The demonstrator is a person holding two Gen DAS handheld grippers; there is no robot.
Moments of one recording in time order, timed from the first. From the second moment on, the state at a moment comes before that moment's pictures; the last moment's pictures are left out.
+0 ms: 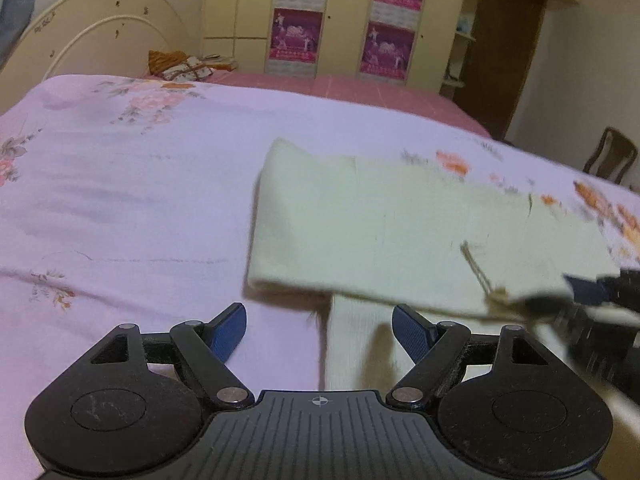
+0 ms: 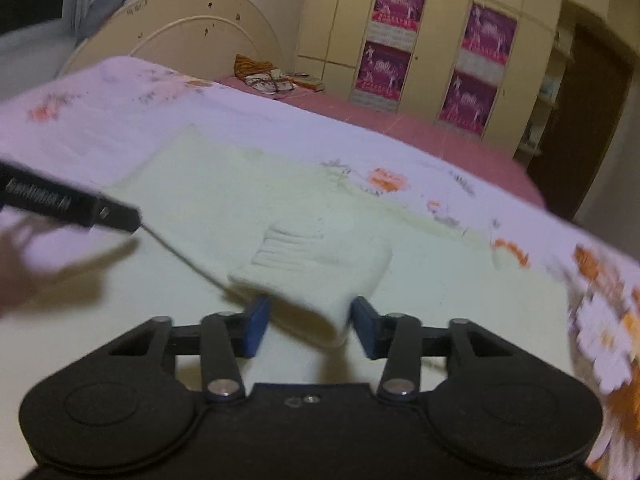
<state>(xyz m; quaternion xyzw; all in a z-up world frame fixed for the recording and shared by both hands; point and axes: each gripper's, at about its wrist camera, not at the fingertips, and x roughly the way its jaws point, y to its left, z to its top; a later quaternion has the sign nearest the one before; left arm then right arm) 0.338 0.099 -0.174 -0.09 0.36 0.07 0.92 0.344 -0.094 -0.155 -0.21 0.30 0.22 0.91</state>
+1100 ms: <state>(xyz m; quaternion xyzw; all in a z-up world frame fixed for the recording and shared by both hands) 0.365 0.111 -0.187 -0.13 0.32 0.14 0.93 0.389 -0.286 -0.144 0.19 0.35 0.03 0.92</state>
